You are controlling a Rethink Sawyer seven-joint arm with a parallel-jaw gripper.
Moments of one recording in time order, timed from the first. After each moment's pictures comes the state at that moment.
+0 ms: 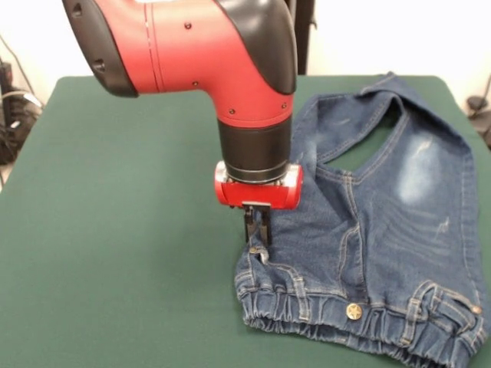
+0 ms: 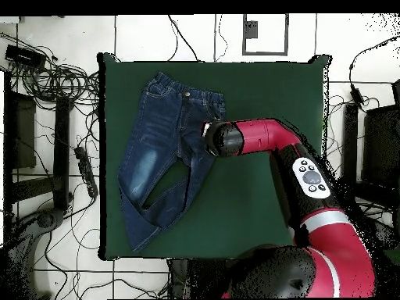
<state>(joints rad) -0.48 -0.34 0.45 1.34 -0.61 0.59 2.12</state>
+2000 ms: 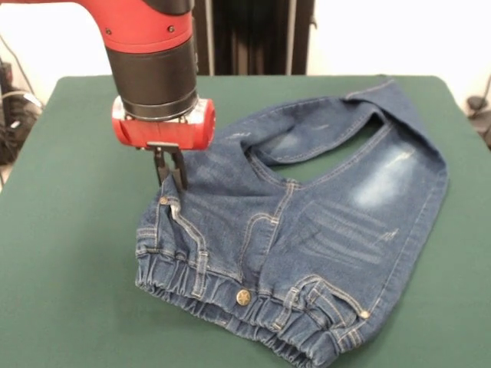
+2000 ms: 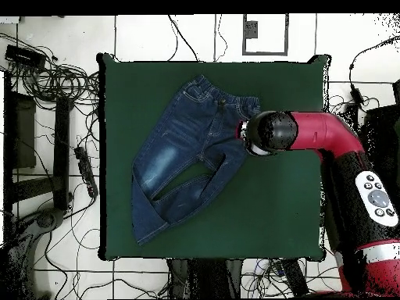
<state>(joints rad) -0.67 -0.49 0.56 1.37 -0.60 0.87 1.94</state>
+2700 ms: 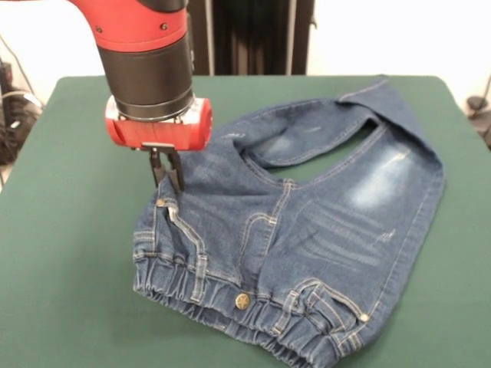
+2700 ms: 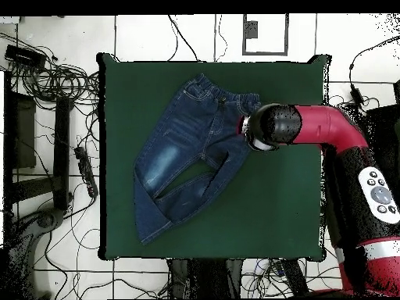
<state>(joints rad) -0.67 -0.49 0.58 1.32 -0.60 0.93 1.94</state>
